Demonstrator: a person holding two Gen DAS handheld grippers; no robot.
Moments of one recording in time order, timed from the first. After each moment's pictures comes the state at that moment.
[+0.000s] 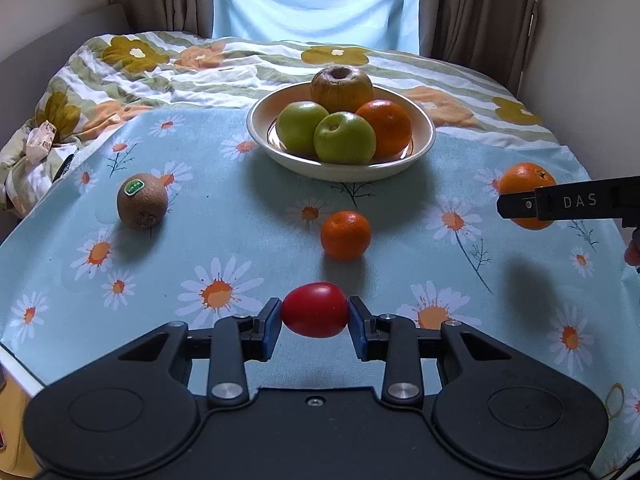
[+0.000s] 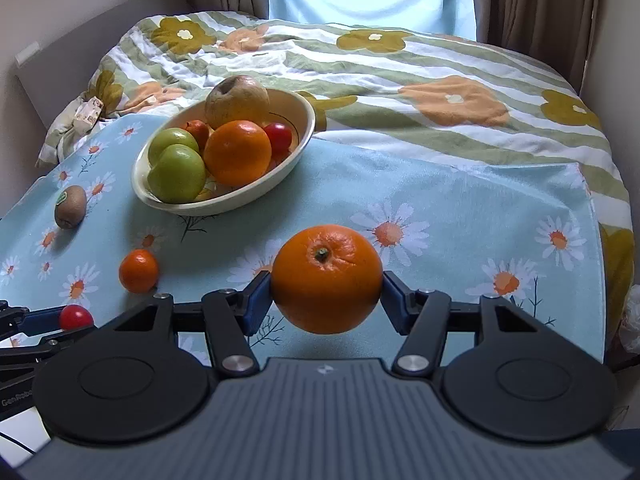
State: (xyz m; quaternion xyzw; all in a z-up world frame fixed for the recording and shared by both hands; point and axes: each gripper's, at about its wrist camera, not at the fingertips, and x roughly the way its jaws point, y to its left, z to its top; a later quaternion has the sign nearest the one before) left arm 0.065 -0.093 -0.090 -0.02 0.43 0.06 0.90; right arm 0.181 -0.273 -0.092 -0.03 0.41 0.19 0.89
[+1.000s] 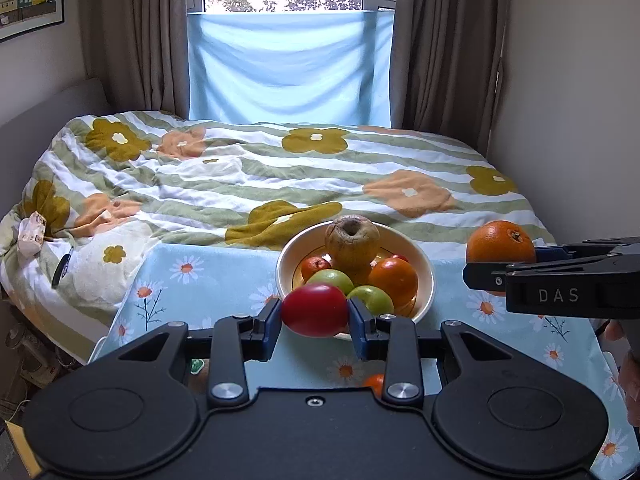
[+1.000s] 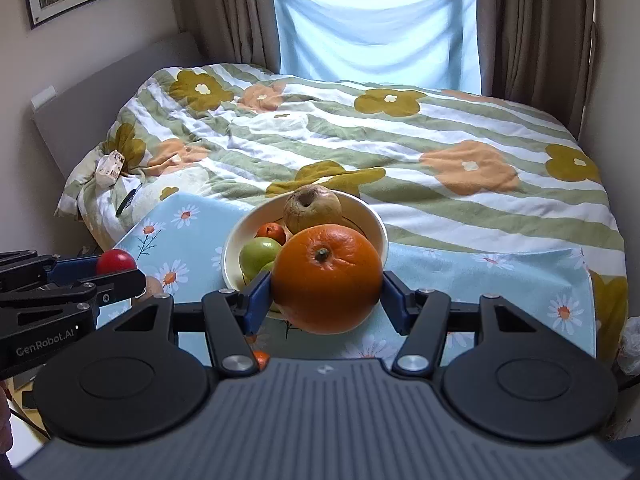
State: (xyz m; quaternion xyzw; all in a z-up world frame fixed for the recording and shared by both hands) left arm 0.112 -0.033 0.018 0.00 0.34 0.00 0.94; right arm 0.171 -0.196 0.011 0.00 0.36 0.18 0.92
